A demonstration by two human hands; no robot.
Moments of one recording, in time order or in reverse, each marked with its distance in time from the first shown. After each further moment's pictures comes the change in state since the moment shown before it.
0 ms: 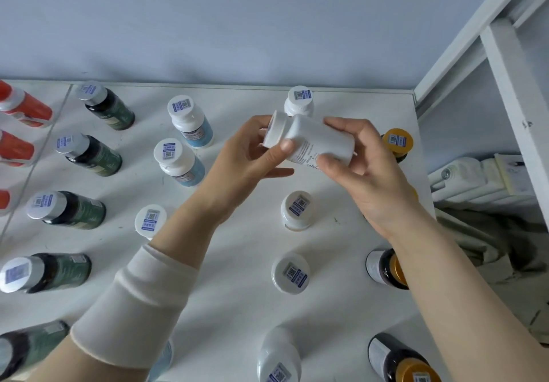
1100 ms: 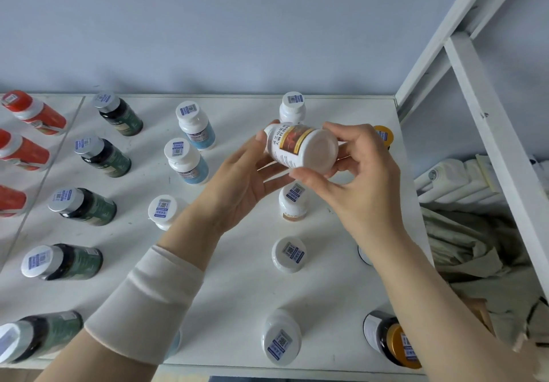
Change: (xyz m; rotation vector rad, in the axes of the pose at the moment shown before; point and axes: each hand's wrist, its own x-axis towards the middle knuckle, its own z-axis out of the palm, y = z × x) left_hand -0.026 0.001 0.009 -0.479 -0.065 -0.154; right_hand -0.042 -0.016 0.031 -0.543 0.349 -0.408
